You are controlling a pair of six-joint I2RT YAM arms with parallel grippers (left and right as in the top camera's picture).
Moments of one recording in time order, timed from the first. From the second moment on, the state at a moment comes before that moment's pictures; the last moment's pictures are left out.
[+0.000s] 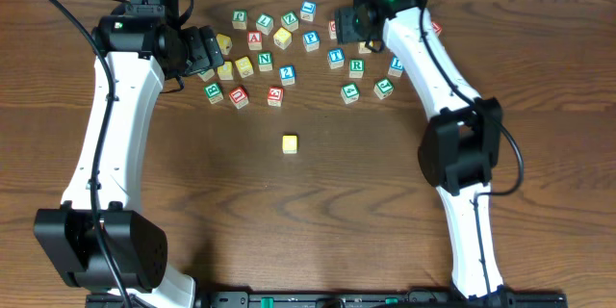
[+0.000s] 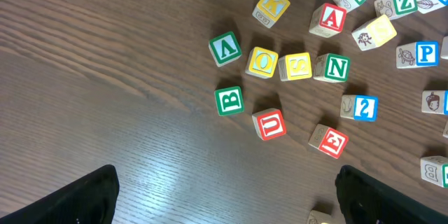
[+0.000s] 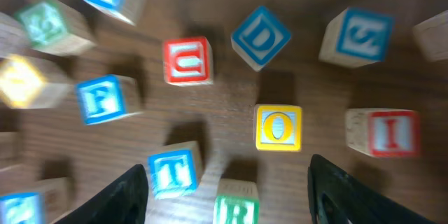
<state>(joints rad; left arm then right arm) -0.03 1.74 1.68 -1.07 -0.06 -0.36 0.34 2.47 2.32 -0.93 0.04 0.23</state>
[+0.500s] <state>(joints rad) -0.03 1.74 1.68 -1.07 -0.06 -0.36 0.30 2.55 2.32 -0.83 0.06 0.24</state>
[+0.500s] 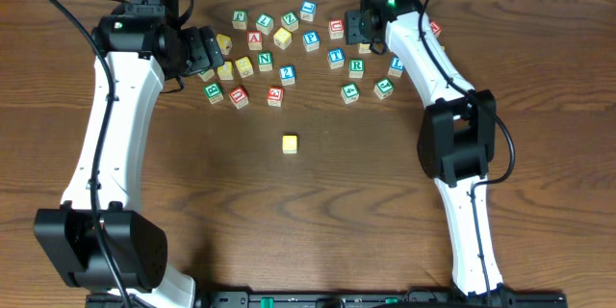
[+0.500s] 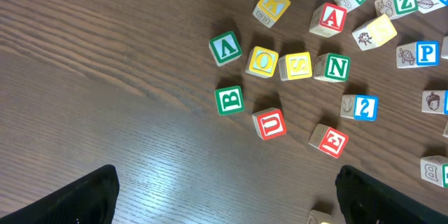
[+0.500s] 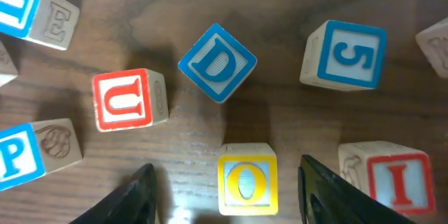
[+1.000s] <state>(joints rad) -0.03 1.74 1.68 -1.07 -0.06 -0.36 0.30 2.61 2.31 -0.82 0.07 0.26</state>
